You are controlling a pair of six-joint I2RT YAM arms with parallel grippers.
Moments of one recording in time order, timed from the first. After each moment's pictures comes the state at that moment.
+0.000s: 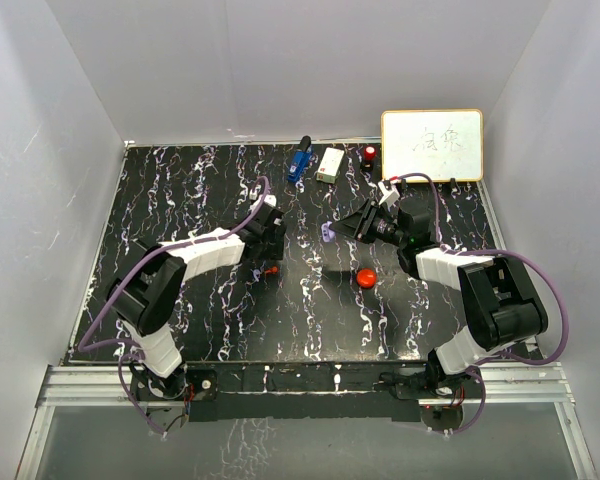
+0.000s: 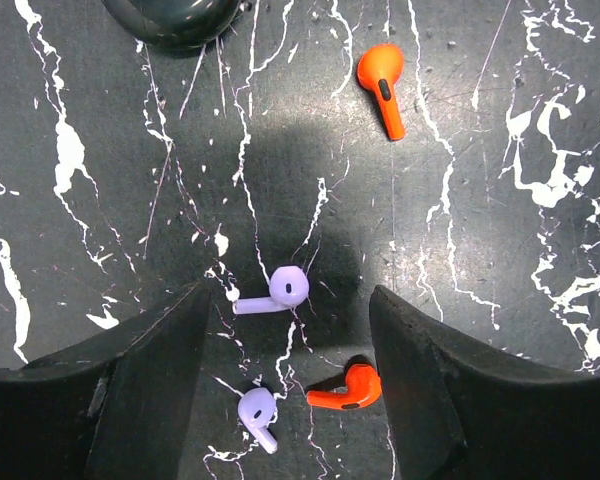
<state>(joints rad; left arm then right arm) -0.64 1.74 1.03 -0.27 -0.33 -0.43 0.24 1.55 0.64 0.67 -0.68 0.84</state>
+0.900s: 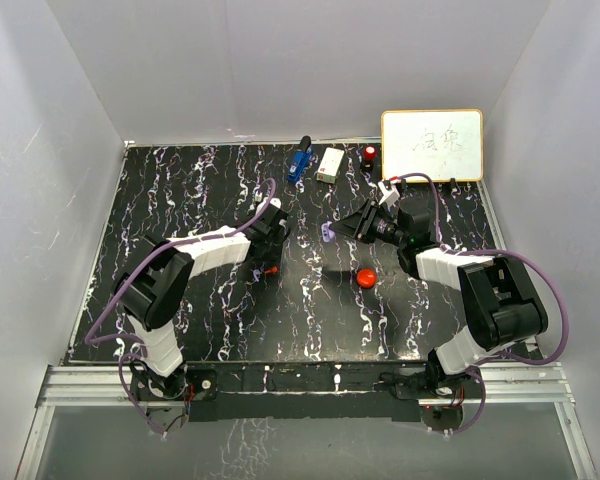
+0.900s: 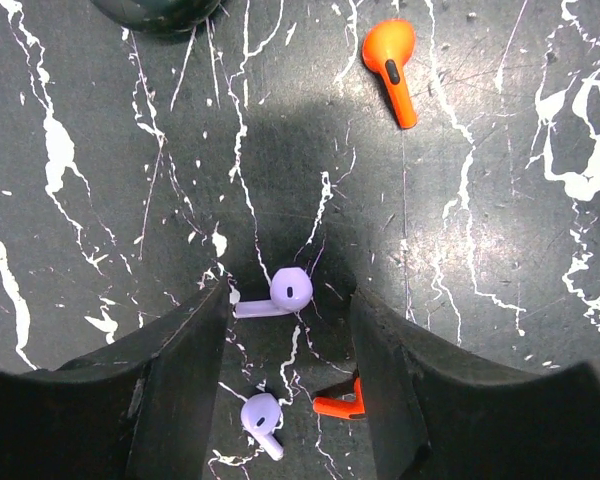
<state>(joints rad) -0.65 1.80 1.07 -0.32 -0.35 -0.40 0.24 1.55 0.64 0.67 -0.68 0.84</state>
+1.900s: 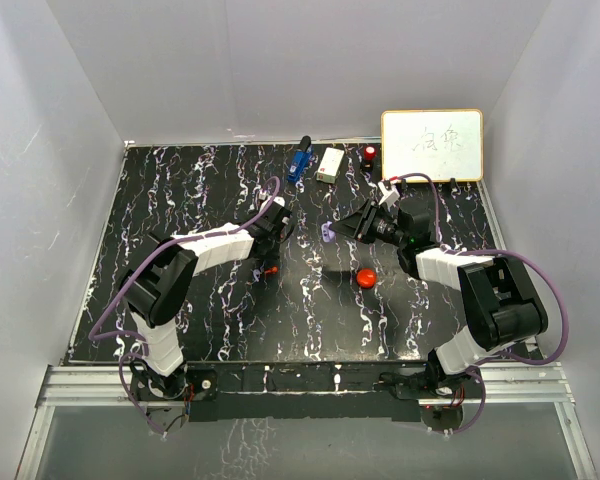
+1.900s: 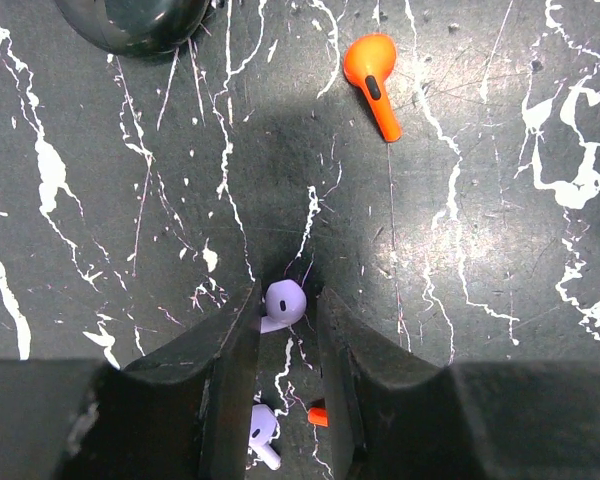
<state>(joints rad) -0.66 1.83 1.11 -0.34 -0.35 -0.37 0.24 1.55 0.64 0.67 -0.68 0.84</state>
